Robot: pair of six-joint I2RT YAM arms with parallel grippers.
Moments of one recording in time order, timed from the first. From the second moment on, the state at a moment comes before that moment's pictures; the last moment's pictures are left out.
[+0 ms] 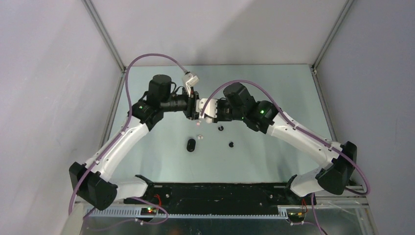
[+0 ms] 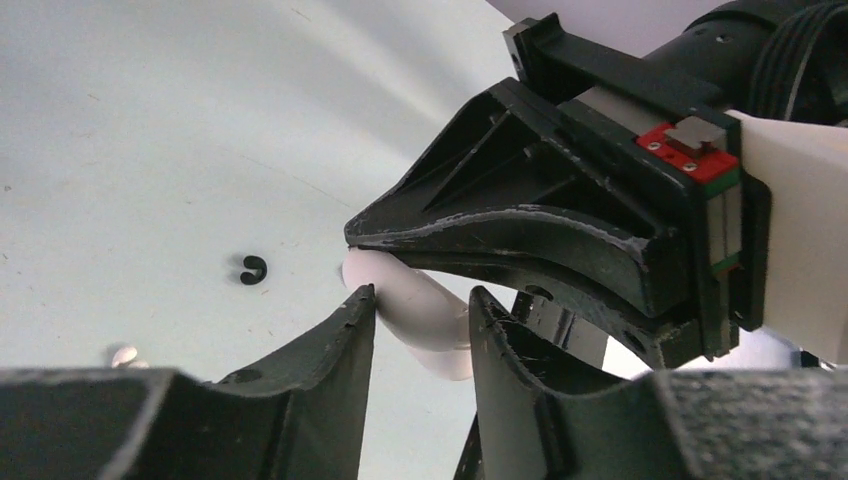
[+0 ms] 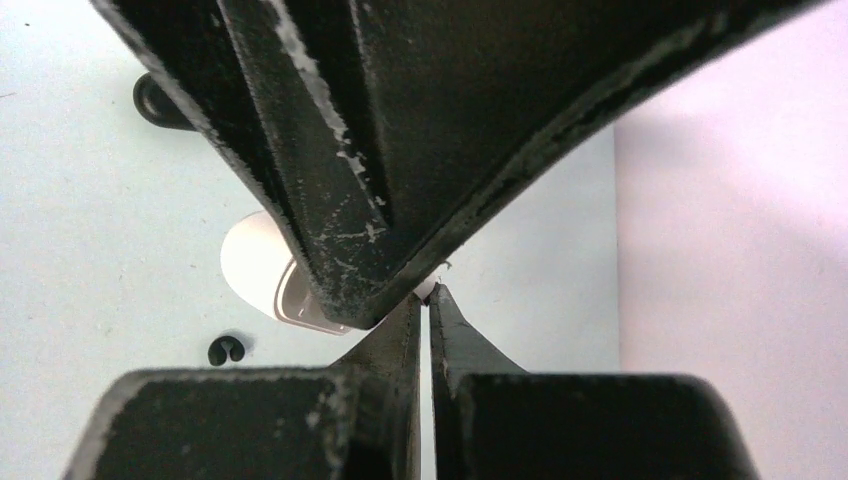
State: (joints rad) left arm -0.49 1.23 1.19 -0.38 0.75 -0.14; right arm 0.89 1.43 1.42 -0.56 -0.10 -0.82
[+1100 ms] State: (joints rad) left arm -0.48 1.24 1.16 -0.38 0.68 -0.05; right arm 0.86 1.42 1.42 -0.59 -0.16 -0.76
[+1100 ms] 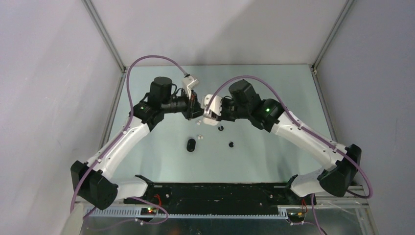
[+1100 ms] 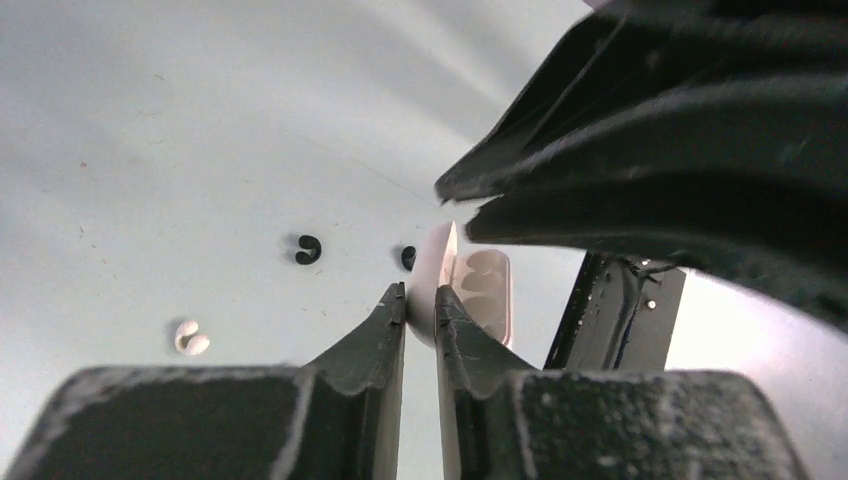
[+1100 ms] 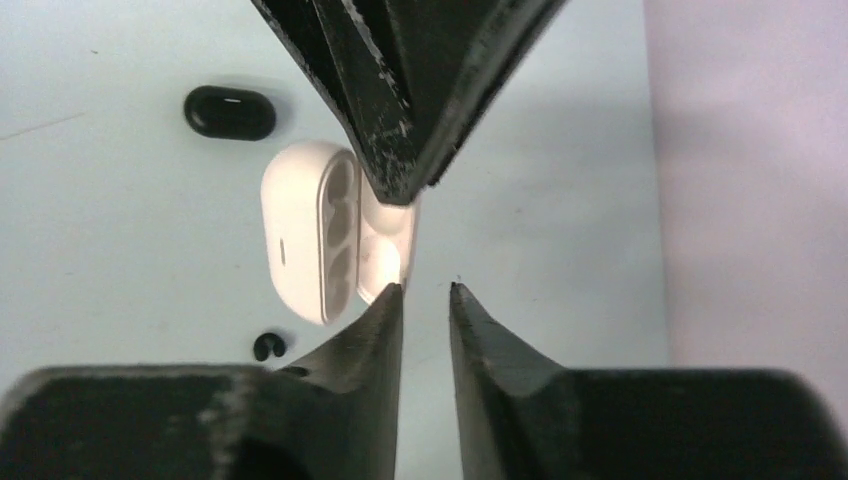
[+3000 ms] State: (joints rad) left arm -0.58 0.75 0.81 -0.02 0.45 0.43; right arm 0.59 1.52 1.42 -0.21 -1.04 0.21
